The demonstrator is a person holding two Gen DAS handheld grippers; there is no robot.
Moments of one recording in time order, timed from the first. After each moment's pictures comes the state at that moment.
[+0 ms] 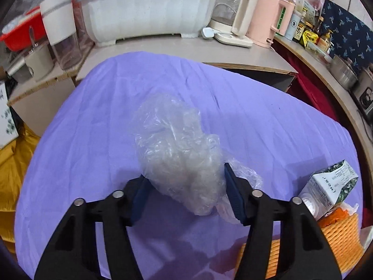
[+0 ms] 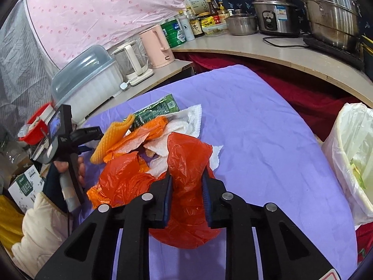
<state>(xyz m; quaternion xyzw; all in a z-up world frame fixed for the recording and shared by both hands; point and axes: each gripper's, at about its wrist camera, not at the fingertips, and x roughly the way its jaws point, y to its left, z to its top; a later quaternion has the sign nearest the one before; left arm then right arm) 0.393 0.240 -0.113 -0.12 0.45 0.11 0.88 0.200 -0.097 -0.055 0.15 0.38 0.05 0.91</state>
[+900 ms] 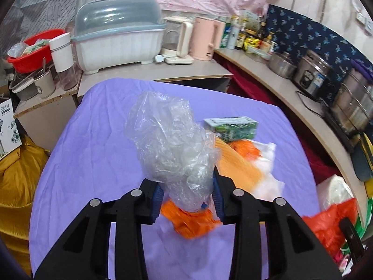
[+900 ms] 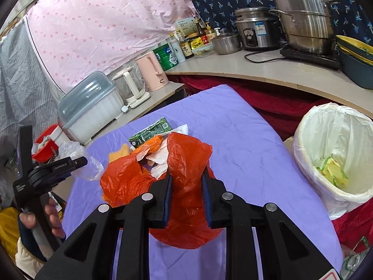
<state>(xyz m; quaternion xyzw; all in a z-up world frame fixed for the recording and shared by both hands) 0.226 0.154 -0.004 -0.10 0.40 0.00 0.91 0.127 -0.136 -0.011 0.18 0.33 0.03 0.93</state>
